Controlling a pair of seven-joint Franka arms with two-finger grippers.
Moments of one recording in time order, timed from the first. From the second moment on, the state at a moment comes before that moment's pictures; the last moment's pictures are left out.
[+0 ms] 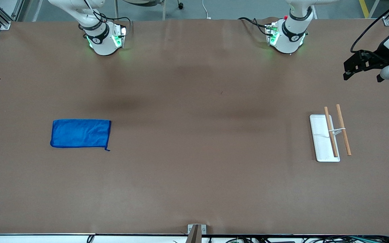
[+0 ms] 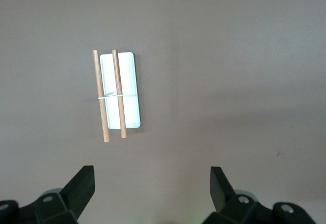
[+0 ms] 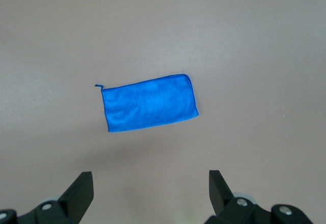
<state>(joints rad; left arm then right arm) 0.05 -0.06 -0.15 -1.54 0.02 1.51 0.01 -0.09 -0.07 -0.07 -1.55 -0.02 1.51 0.03</state>
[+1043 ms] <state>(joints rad) 0.06 -0.03 -0.14 -1.52 0.03 1.50 0.01 -0.08 0.10 -0.06 -1.85 -0.02 1.89 -0.07</state>
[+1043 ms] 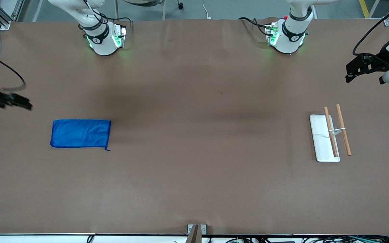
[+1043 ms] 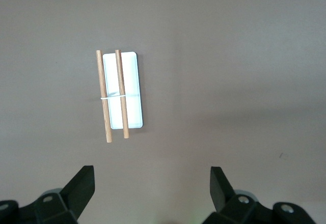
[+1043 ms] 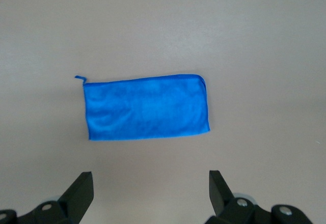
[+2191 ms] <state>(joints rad) 0.06 -0.02 -0.14 -1.51 0.03 1.50 0.01 -0.07 0.44 -0.06 -2.22 -0.02 2.66 -0.11</state>
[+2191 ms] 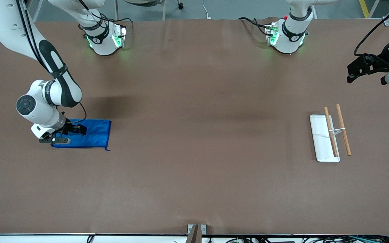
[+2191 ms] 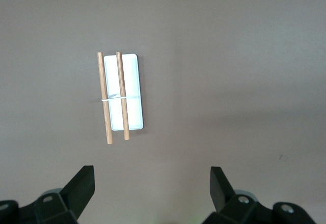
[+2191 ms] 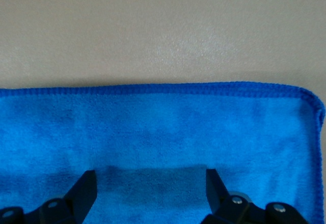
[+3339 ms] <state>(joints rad) 0.05 -0.01 -0.14 -1.50 0.03 1.50 0.01 -0.07 0.42 -0.06 -2.12 -0.02 2.43 -0.11</state>
